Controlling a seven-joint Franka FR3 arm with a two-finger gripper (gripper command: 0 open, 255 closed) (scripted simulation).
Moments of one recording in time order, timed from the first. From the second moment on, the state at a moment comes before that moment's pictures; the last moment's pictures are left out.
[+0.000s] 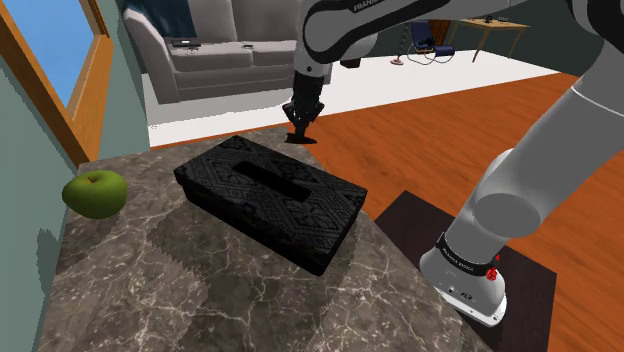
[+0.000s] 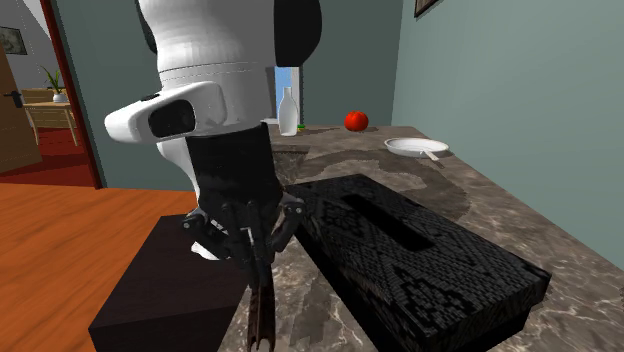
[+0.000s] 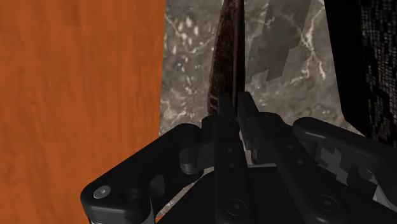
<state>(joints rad) 0.03 -0.15 0.14 -2.23 0.14 2.13 0.24</state>
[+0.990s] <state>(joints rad) 0.03 -0.20 0.13 -2.07 0.14 1.92 0.26</state>
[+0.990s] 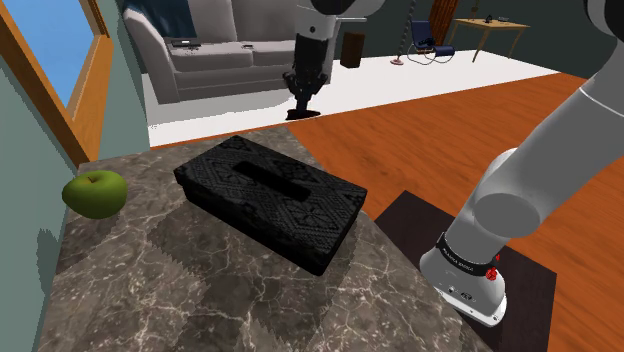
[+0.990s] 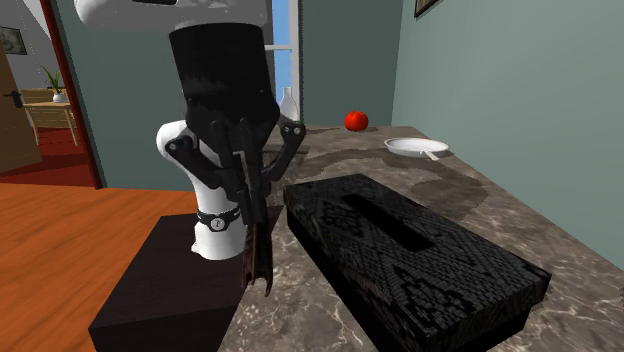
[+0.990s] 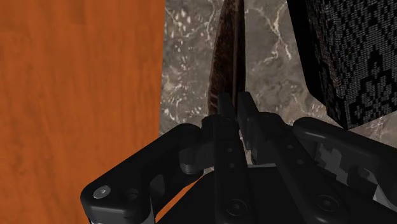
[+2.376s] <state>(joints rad) 0.17 -0.32 0.36 -2.09 0.19 1.88 0.61</state>
